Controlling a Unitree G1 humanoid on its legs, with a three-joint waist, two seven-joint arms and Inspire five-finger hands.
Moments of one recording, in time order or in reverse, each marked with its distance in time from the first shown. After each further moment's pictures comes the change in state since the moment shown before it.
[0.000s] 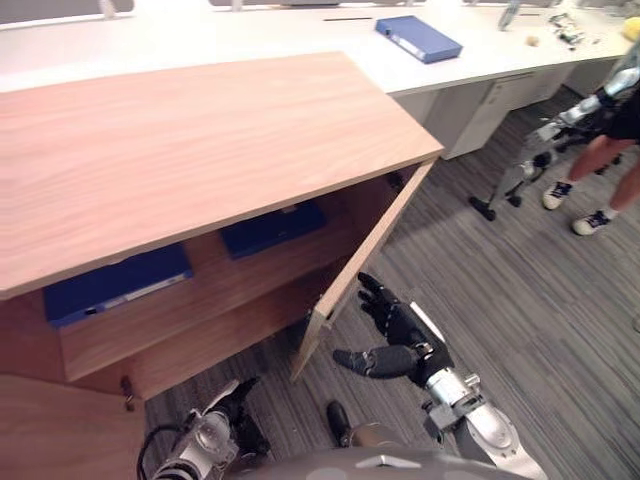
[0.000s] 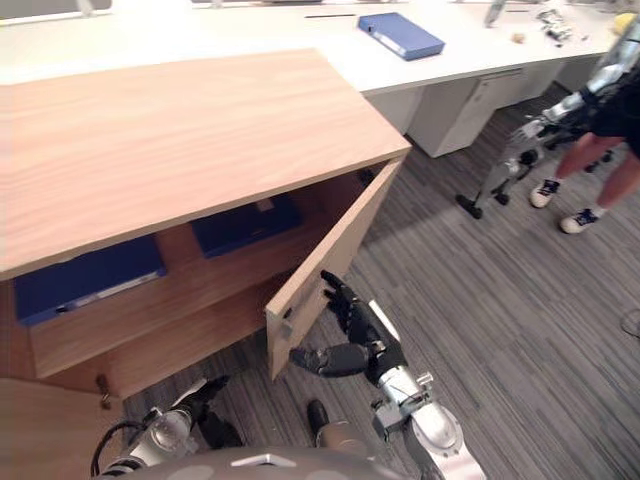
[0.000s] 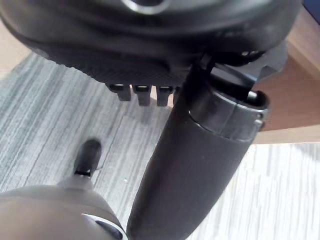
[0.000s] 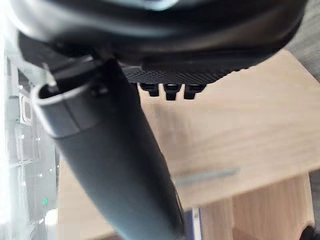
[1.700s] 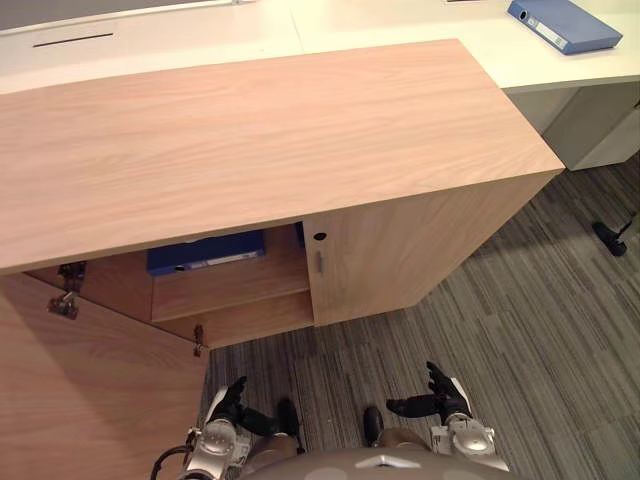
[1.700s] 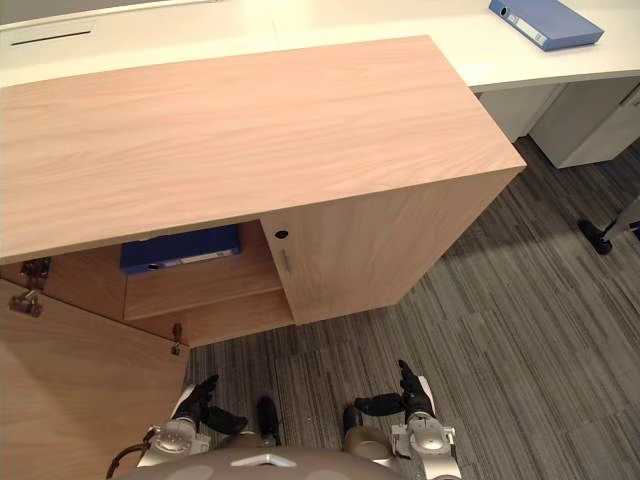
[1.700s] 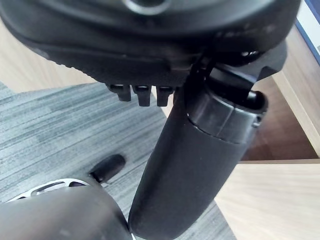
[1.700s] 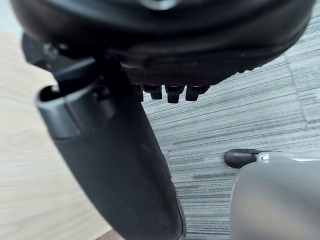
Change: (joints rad) left arm 0.030 -0.115 0.183 0.002 -0.137 0.011 0.089; right arm -0.244 0.208 -0.292 1.034 -0.285 -0.014 -0.227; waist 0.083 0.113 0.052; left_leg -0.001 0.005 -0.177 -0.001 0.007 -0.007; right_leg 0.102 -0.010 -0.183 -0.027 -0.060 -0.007
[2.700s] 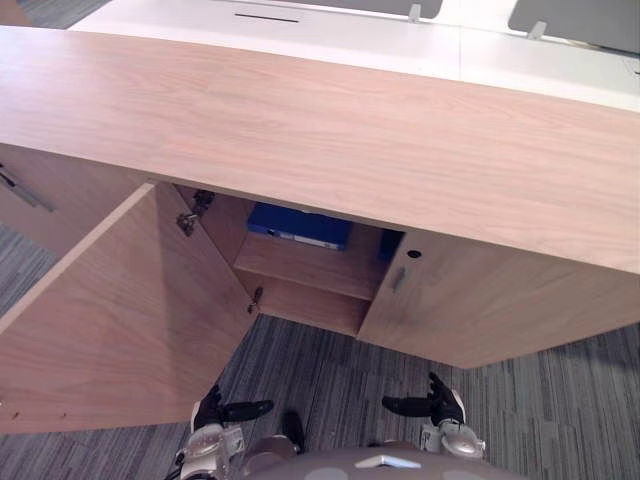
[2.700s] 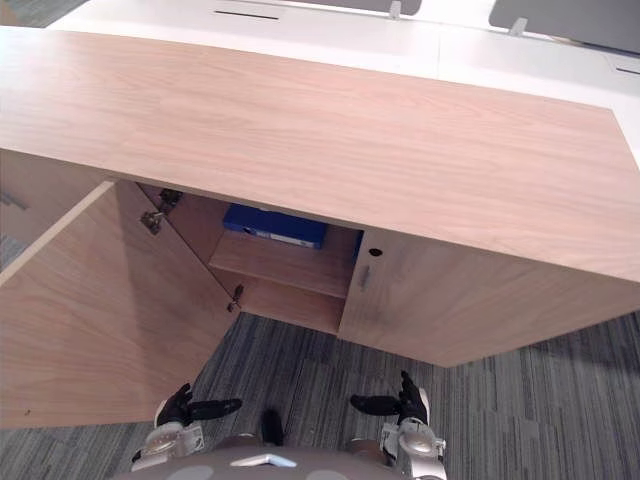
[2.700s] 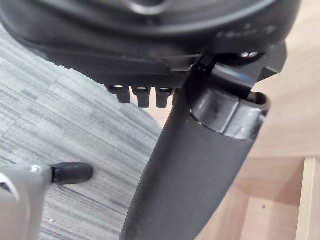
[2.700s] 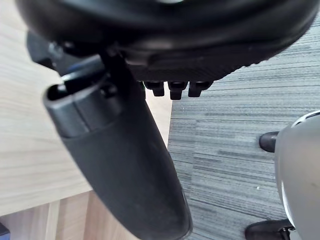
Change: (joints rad) left arm 0.003 -0.086 0.375 -0.033 -0.242 0.040 0.040; right arm -0.004 0.107 -0.115 0.018 0.005 0.037 -0.054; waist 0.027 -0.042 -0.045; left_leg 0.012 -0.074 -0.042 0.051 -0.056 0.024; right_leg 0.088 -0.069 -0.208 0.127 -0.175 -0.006
